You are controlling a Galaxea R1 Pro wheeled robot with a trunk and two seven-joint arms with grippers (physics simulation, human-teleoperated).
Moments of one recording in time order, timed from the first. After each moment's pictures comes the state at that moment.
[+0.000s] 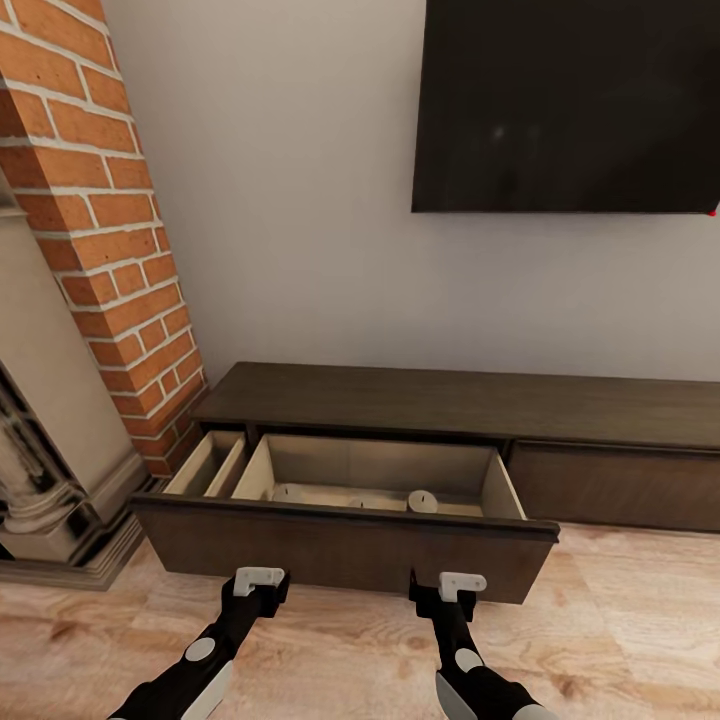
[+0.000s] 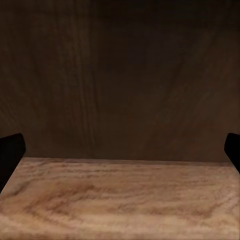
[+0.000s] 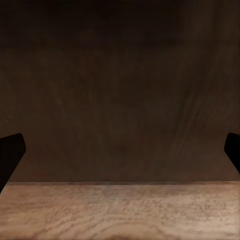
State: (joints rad) left arm -0.47 0.09 -0.53 -0.51 0.49 -0.27 0.05; right arm -0.55 0.11 0.51 -0.26 -0.42 -0.47 -0.28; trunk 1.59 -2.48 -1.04
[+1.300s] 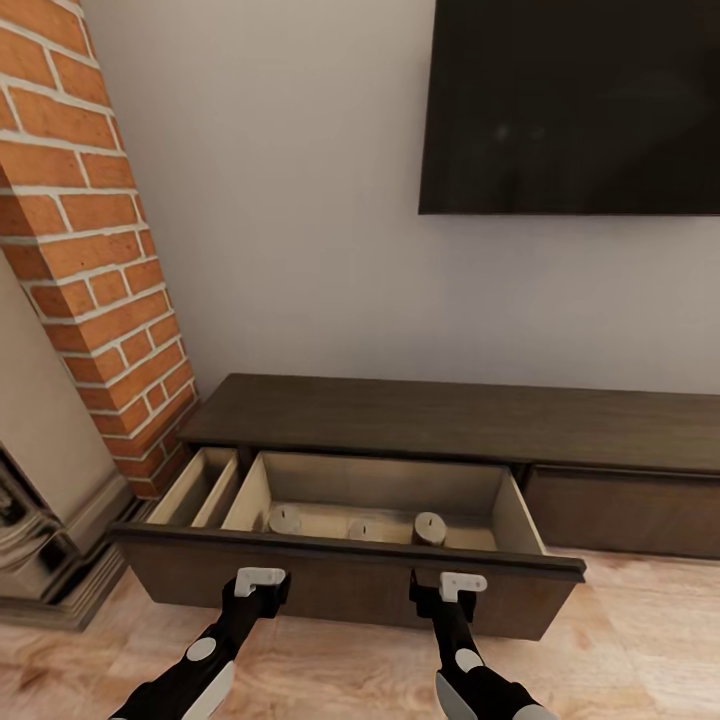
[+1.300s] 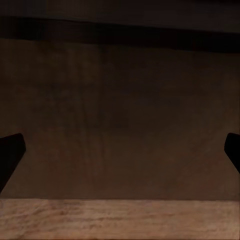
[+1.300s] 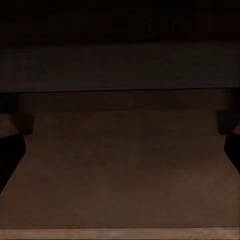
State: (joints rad) left arm -0.47 0.09 -0.53 -0.51 0.49 -0.26 0.05; right arm -0.54 0.11 0.51 -0.26 -0.42 -0.47 -0.28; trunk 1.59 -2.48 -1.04
